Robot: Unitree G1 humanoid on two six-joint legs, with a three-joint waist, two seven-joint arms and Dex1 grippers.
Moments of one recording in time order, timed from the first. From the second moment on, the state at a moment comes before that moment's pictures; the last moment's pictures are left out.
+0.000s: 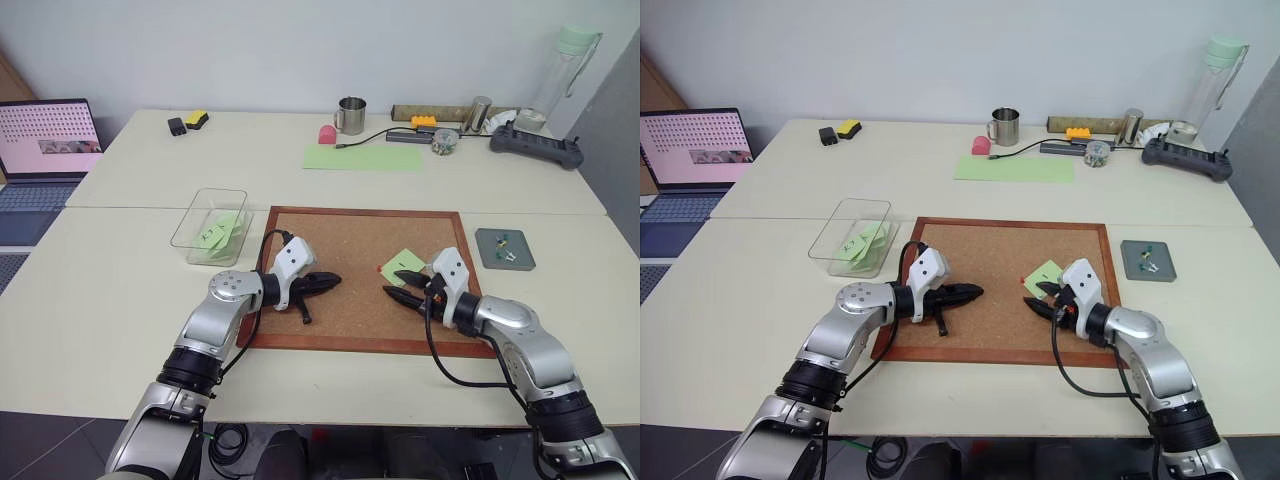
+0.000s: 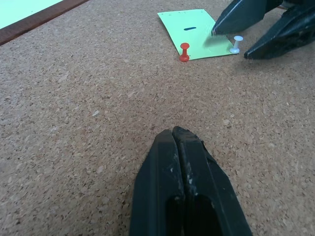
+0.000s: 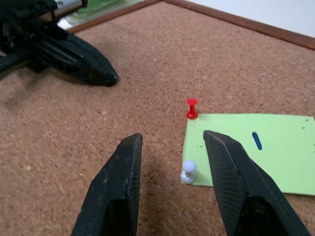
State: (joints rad) left arm -0.49 0.41 -0.19 0.24 -0.15 0.26 -0.97; right arm -0.25 -0.45 0.12 -0.08 0.26 0.39 0.73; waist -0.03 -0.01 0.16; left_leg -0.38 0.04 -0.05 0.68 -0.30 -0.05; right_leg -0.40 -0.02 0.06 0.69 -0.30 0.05
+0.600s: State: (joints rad) left arm -0.49 0.41 -0.19 0.24 -0.15 0.27 -0.97; right arm -0.25 -0.41 0.04 -0.14 0.35 0.40 0.73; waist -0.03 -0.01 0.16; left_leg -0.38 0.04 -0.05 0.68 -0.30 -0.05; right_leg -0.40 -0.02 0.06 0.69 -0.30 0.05
